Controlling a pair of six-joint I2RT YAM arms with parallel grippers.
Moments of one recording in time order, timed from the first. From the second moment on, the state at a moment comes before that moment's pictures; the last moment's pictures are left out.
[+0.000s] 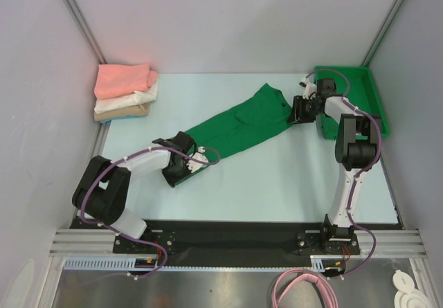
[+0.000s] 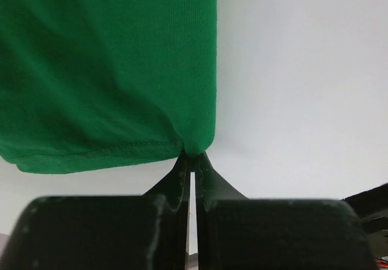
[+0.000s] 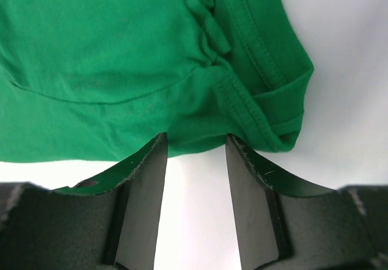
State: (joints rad) left arm -0.48 1.55 0.82 -0.75 -0.03 0.51; right arm -0.04 2.14 1.57 -0.45 -0.50 -0.04
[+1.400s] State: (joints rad) left arm -1.14 1.79 1.14 -0.91 0.26 0.59; right arm 0.02 2.63 2.38 -0.63 -0.37 -0.03
